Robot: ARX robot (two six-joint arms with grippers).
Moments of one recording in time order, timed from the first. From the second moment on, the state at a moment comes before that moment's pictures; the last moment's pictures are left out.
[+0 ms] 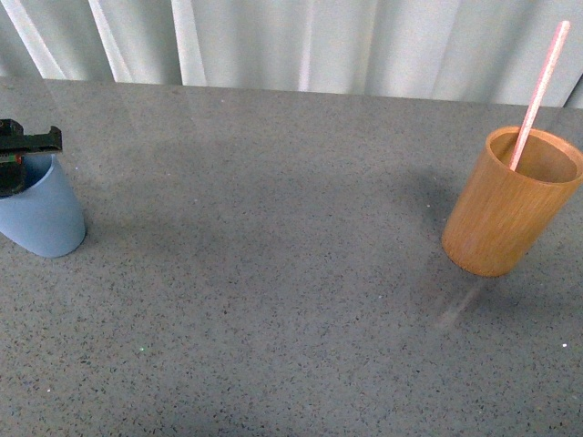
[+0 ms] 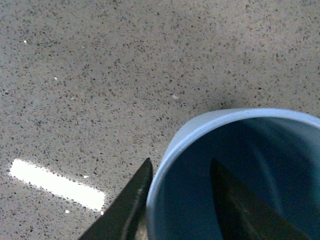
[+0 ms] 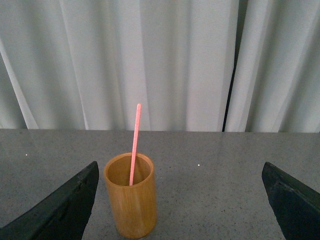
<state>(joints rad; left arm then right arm) 0.00 1.86 0.97 -0.14 -0.24 -0.18 0.00 0.00 0.02 0.00 0.00 0.00</state>
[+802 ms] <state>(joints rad) -0.48 1.87 1.22 -0.49 -0.18 -0.27 0.00 0.00 0.02 0.00 0.00 0.00</state>
